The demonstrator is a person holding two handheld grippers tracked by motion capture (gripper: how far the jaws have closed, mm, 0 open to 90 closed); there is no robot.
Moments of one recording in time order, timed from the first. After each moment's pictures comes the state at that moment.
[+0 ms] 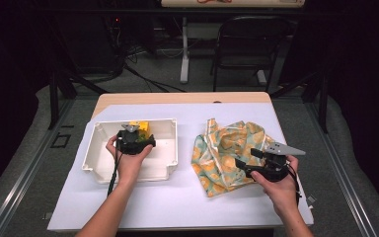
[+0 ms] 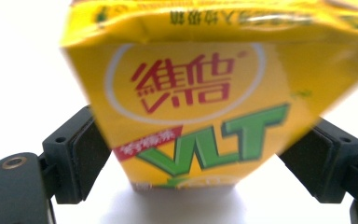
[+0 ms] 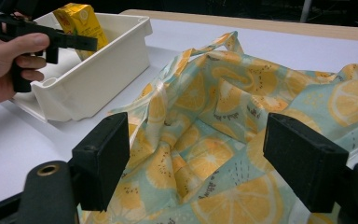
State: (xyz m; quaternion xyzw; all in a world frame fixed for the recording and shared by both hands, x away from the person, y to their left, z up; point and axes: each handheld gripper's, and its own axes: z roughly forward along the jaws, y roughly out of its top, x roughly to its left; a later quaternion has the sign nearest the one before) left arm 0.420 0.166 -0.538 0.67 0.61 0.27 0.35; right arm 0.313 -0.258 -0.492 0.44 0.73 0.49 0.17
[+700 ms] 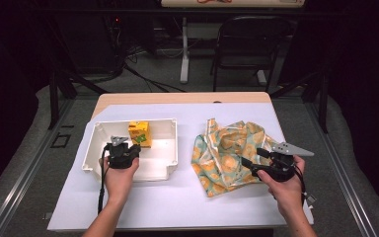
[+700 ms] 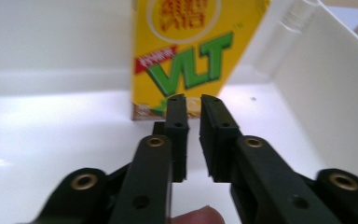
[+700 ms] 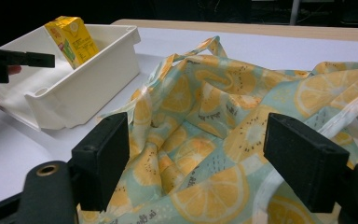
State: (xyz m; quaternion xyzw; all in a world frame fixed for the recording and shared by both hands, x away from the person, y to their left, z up) left arm 0.369 0.184 -0.531 0.67 0.59 0.21 0.40; right arm 0.311 -0.274 -0.491 0.45 0.72 0.50 0.17
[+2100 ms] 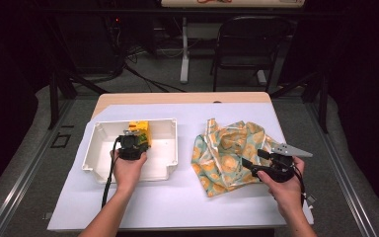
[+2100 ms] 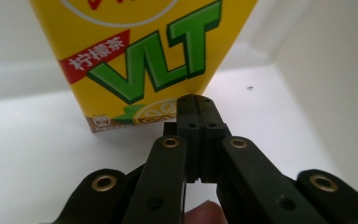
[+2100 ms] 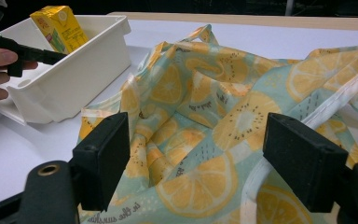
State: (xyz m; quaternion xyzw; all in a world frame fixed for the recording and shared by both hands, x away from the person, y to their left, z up) left arm 0.407 0.172 -0.542 0.70 0.59 0.16 0.36; right arm 0.314 -0.278 -0.501 0.46 0.72 0.49 0.18
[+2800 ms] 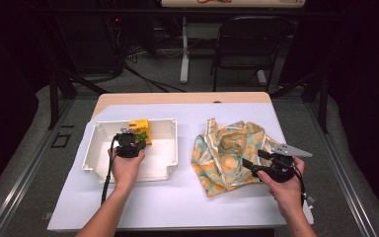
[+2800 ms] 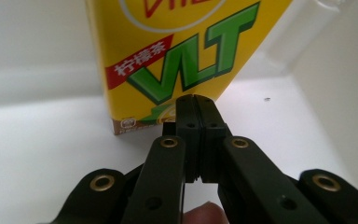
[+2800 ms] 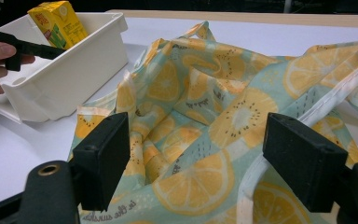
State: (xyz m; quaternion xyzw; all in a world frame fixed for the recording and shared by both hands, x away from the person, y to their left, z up) left arm 0.415 0.177 -0.539 0.69 0.60 0.17 0.36; right arm 0.315 -0.279 -0.503 0.47 0.72 0.49 0.18
